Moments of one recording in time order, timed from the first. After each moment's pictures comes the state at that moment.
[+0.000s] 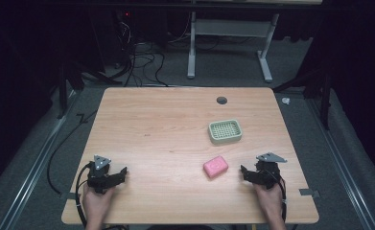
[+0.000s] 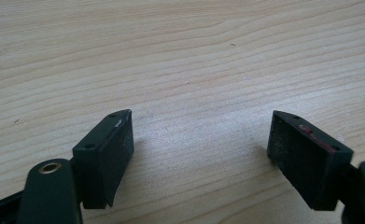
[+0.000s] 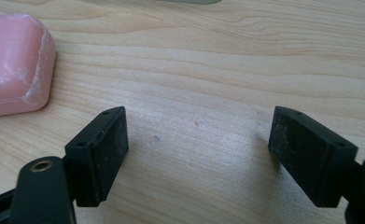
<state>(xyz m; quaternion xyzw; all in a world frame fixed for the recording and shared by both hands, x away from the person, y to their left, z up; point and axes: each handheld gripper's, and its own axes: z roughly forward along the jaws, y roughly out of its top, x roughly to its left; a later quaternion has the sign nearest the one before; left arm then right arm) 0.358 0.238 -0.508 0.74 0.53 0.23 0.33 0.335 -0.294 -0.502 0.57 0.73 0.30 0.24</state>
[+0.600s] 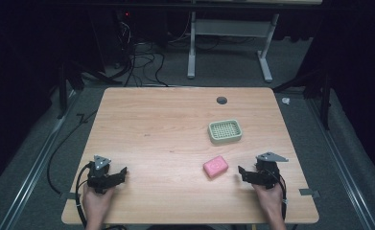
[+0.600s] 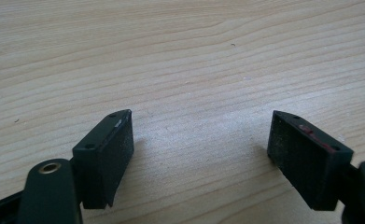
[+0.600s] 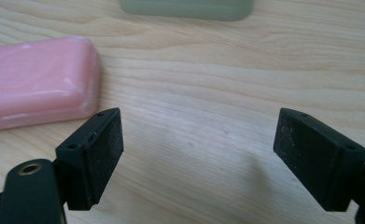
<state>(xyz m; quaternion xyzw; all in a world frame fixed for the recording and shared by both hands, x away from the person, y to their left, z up) 0.358 0.238 -0.508 0.74 0.53 0.23 0.33 0.330 -0.287 -0.488 0.55 0.73 0.33 0.22</state>
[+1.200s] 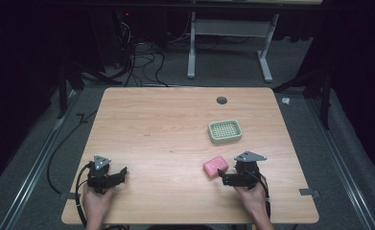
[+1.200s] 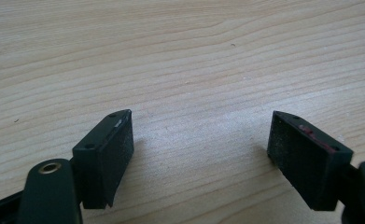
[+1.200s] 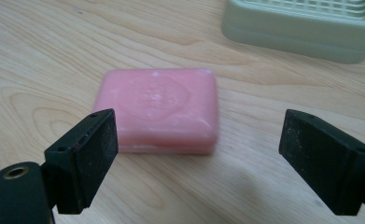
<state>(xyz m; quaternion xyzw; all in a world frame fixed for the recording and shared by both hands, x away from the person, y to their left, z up) 0.358 0.238 -0.508 0.74 0.53 0.23 0.33 0.333 -0.226 -0.477 0.49 0.78 0.35 0.19</state>
